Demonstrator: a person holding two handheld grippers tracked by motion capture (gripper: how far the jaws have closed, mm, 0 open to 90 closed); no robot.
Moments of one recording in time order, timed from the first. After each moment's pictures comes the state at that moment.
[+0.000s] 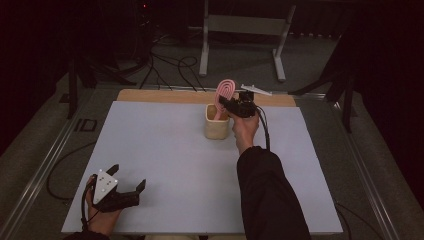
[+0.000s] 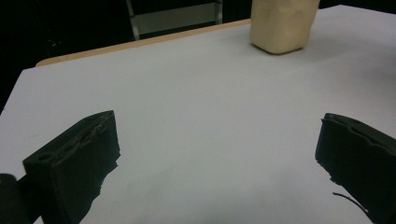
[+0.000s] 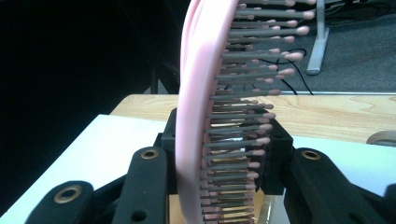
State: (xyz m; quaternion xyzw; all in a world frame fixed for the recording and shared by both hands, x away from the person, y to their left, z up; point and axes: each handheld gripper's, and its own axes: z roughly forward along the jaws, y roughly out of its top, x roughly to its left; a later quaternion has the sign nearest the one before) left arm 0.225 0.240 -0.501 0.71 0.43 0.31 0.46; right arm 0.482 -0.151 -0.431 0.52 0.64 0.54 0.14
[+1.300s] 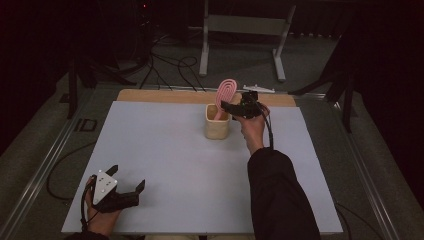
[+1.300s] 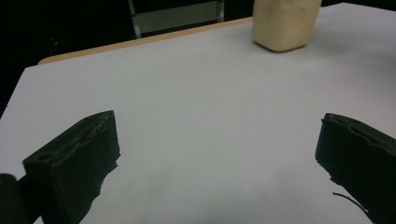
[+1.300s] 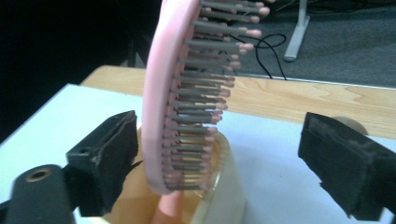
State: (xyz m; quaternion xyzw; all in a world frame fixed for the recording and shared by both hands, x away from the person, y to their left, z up) left arm 0.224 0.241 -0.502 0.71 0.43 0.32 0.46; right arm 0.482 -0.166 -0.427 0.51 0.69 0.48 0.17
